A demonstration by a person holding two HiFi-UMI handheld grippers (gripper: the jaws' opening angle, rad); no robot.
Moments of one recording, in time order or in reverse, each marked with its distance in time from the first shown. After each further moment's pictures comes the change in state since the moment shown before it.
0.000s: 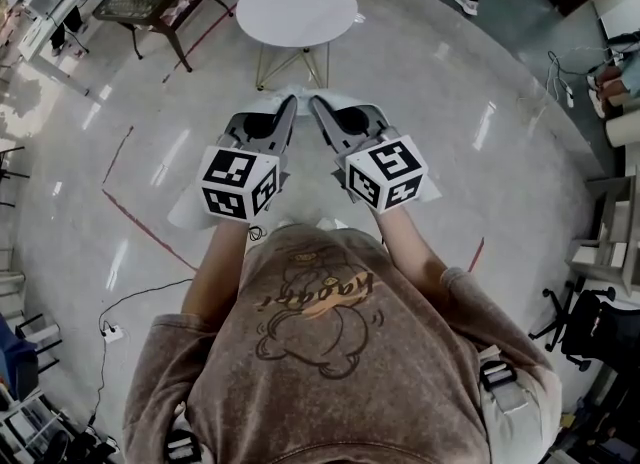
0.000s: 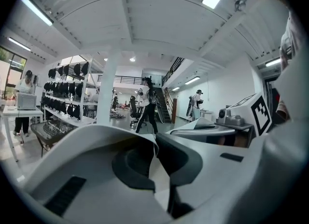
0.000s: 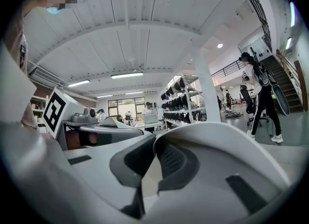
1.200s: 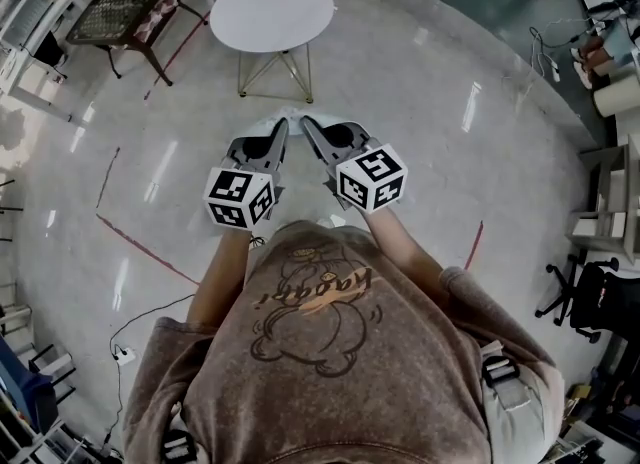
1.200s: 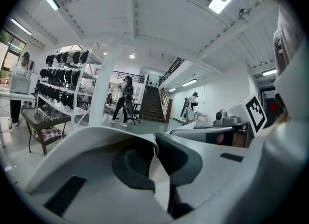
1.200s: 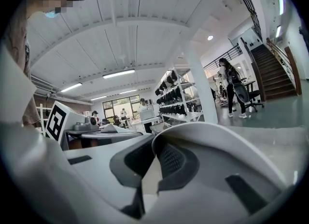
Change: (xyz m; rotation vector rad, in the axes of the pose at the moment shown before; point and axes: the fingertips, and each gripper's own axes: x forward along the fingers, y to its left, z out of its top) left arm 0.033 0.011 -0.071 -0.069 0.003 -0.084; right arm 0.012 -0.030 -0.070 0.114 0.040 -0.036
